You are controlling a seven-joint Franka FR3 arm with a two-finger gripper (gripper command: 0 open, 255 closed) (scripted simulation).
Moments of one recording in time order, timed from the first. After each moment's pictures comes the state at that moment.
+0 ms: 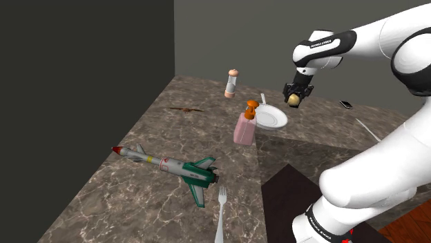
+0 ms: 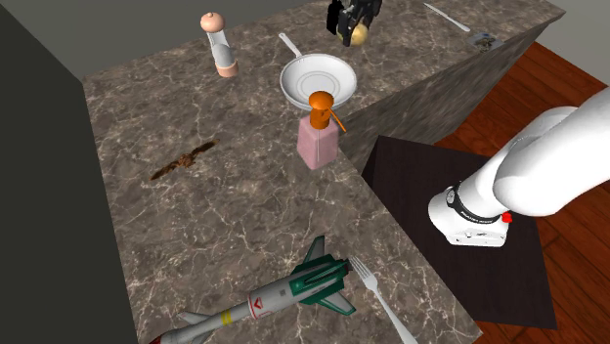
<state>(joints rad) -0.52 -0.11 -0.15 -2.14 -0.05 2.07 -0.07</state>
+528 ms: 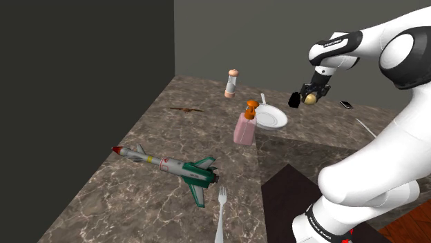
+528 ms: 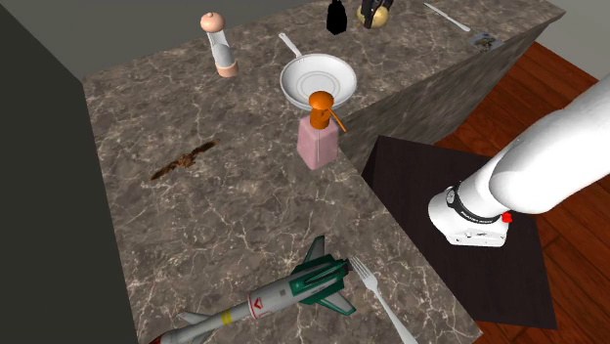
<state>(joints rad) -0.61 -0.01 -0.26 -2.02 -0.03 2.05 -0.27</state>
